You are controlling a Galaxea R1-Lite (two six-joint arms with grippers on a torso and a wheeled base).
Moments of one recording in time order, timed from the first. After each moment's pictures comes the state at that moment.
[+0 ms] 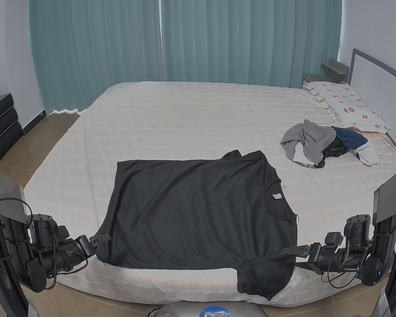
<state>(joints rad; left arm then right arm) 0.03 2.14 -0.02 -1.50 -0.30 -0.59 0.19 2.22 -0.02 -1.55 0.51 0.78</state>
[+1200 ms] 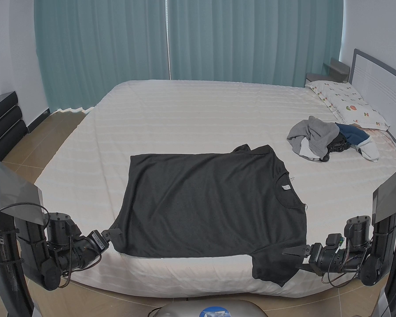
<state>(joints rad) -0.09 2.22 -0.12 -1.50 -0.19 -0.79 0.17 2.25 -0.02 -1.55 0.51 0.82</state>
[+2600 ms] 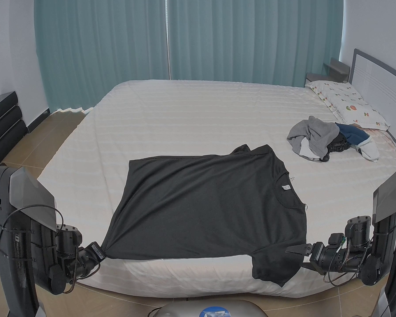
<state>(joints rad) -0.08 2.39 -0.10 -1.55 0.01 -0.77 0.16 2.25 -0.02 -1.55 0.44 0.82</state>
